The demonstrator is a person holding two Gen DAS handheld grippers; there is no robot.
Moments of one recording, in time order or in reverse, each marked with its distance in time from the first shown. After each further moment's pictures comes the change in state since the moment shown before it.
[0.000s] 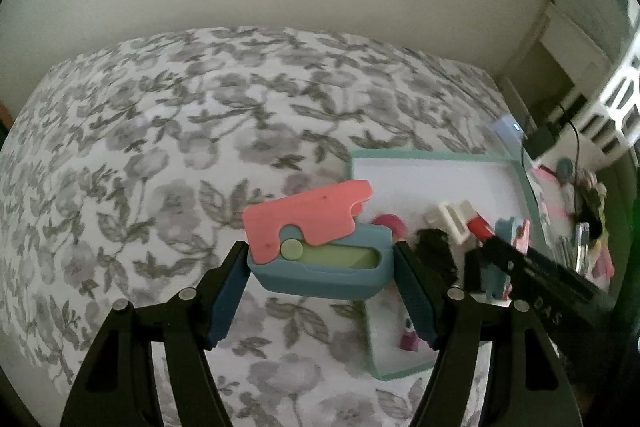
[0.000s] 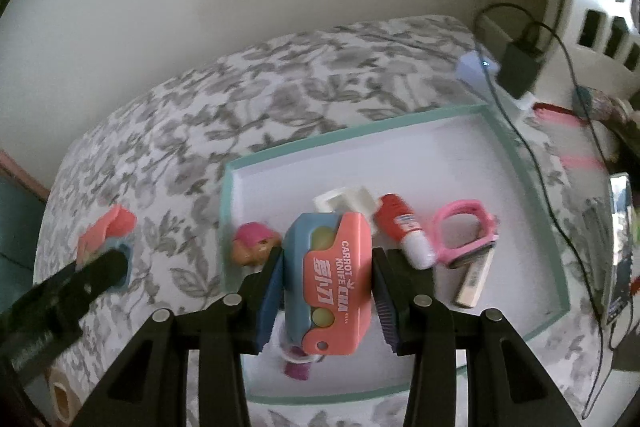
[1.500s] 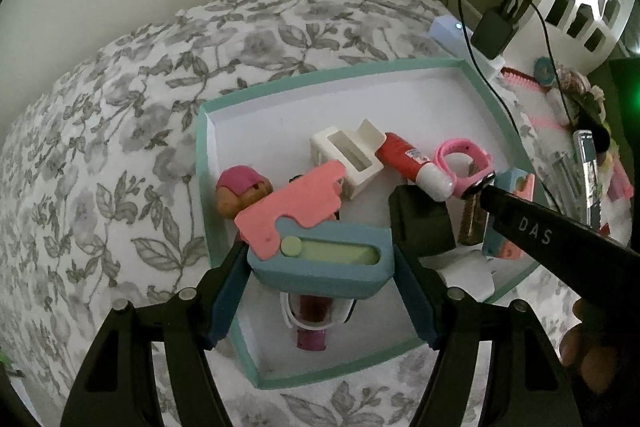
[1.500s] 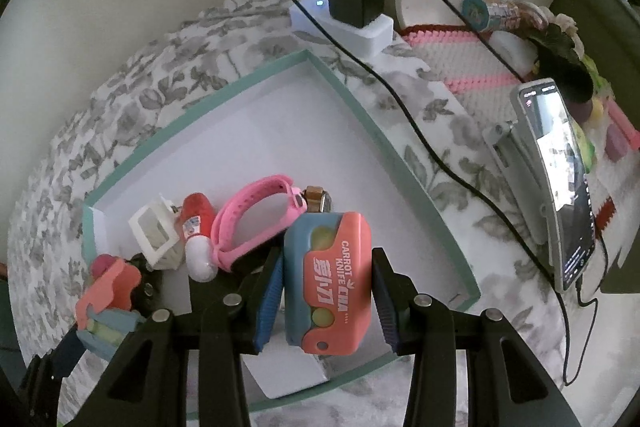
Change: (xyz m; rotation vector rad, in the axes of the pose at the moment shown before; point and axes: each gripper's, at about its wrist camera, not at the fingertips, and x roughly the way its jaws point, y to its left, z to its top) left arm 0.056 -0.121 -0.036 0.229 0.114 0.026; right arm 0.027 -0.112 -0.010 0.246 0.108 -0.178
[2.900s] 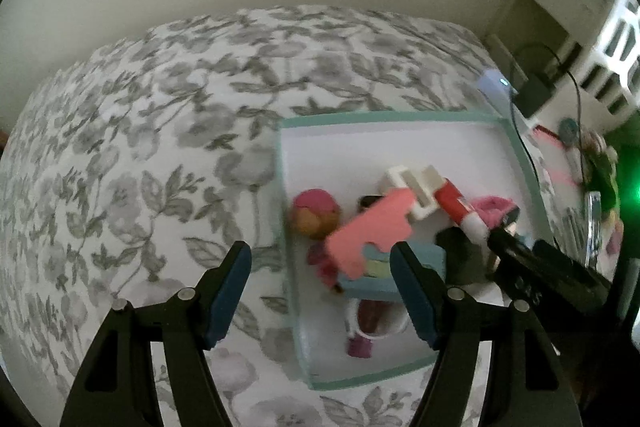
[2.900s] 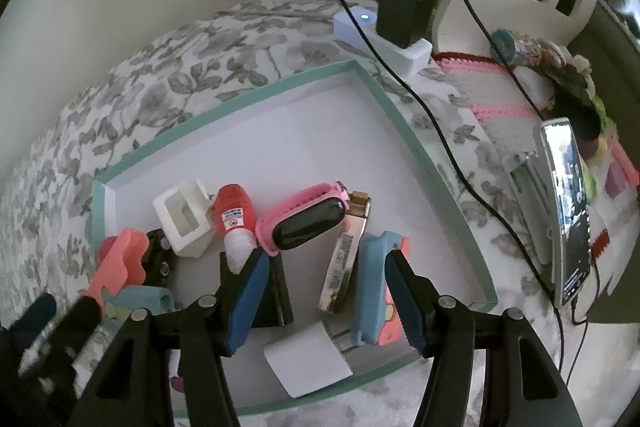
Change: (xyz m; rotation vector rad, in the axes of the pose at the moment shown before) left arm -0.022 0.064 0.009 -0.189 -0.046 0.021; right arm -0.010 0.039 -0.006 -0.132 -0.054 -0.035
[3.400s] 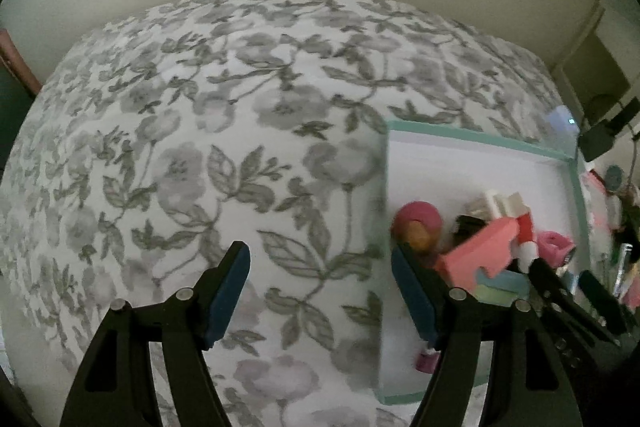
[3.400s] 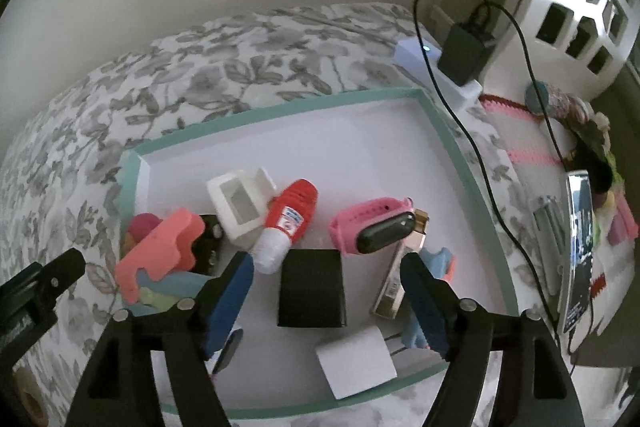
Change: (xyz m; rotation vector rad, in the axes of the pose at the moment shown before) left arm 0.014 0.059 0.004 -0.145 0.028 0.120; right arm -0.009 0.046 -0.008 -0.150 -0.065 0.015
